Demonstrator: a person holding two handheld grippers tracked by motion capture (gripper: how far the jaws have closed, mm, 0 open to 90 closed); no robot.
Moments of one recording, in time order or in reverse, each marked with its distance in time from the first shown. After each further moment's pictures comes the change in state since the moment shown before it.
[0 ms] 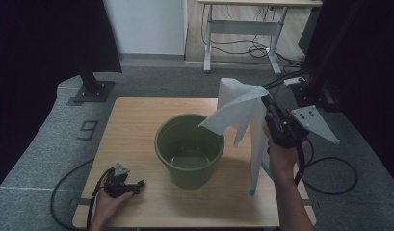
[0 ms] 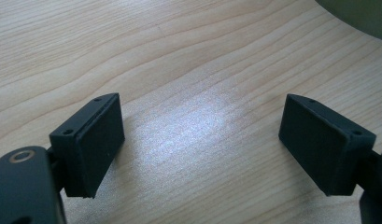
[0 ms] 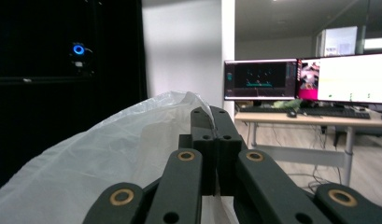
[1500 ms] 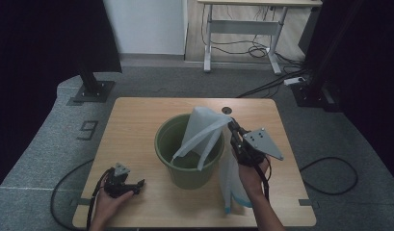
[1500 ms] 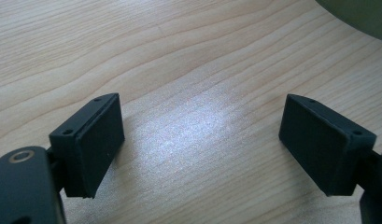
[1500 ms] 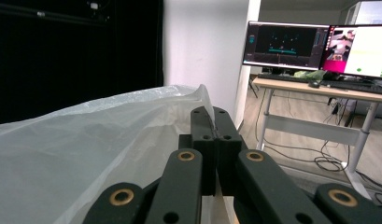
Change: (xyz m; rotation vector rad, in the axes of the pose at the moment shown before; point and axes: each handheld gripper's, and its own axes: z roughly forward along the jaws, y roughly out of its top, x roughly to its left) left arm -0.001 0.000 0.000 0.000 0.002 -0.005; right arm 0.051 -0.090 0.008 0.160 0.058 -0.092
